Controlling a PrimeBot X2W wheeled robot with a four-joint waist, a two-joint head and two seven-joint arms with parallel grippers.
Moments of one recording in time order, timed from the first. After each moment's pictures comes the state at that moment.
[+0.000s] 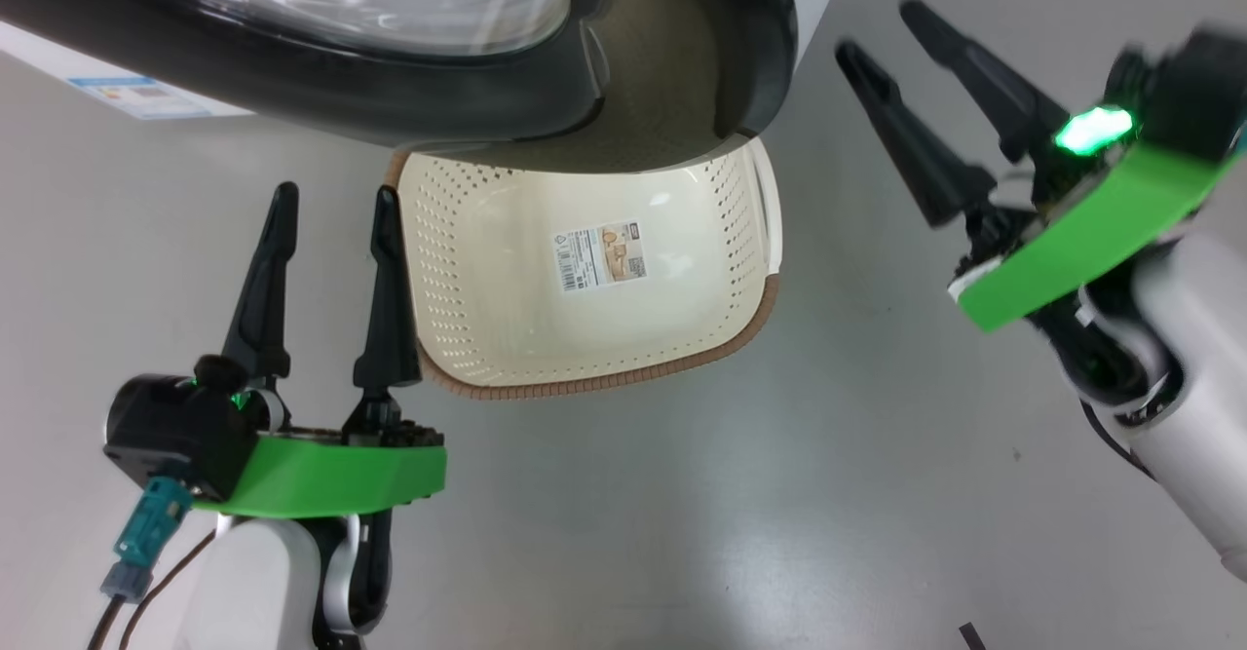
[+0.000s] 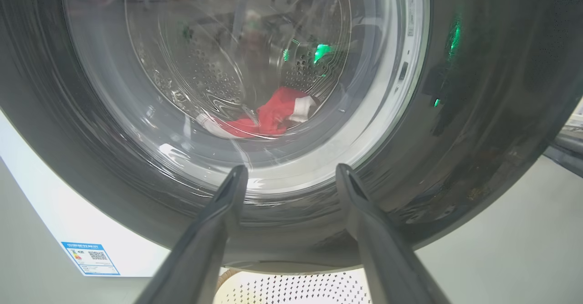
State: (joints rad) left arm -0.37 0.03 -0.12 0.02 -0.27 0.04 -0.25; right arm -0.78 -0.47 0.55 0.14 1.03 0.13 -0.08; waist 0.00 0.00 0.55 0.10
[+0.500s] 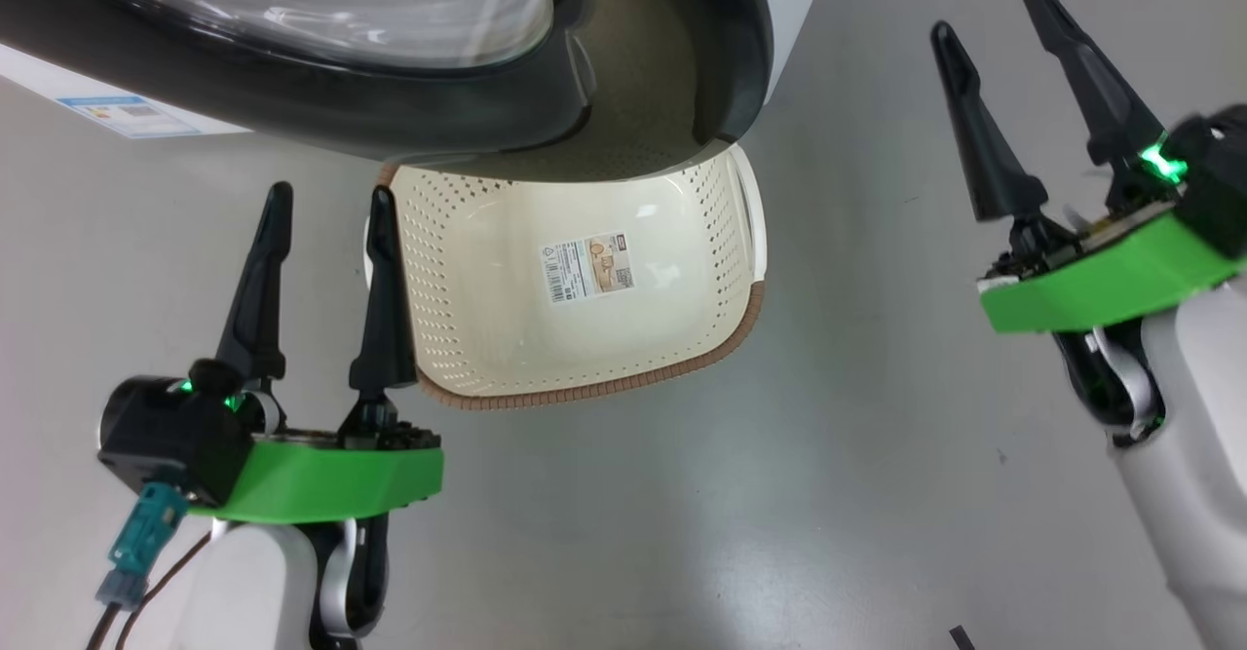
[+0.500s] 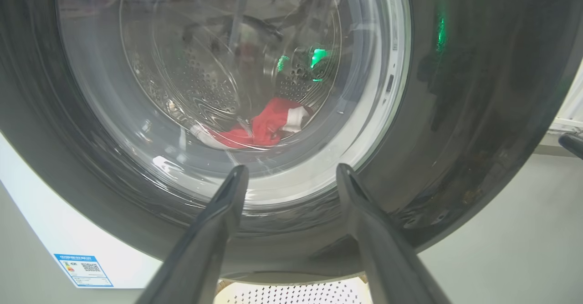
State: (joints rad) left arm -0.37 0.03 -0.12 0.01 -0.27 0.04 -0.25; right arm -0.61 -0.30 0.24 0.19 0.46 0.13 -0.26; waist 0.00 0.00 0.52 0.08
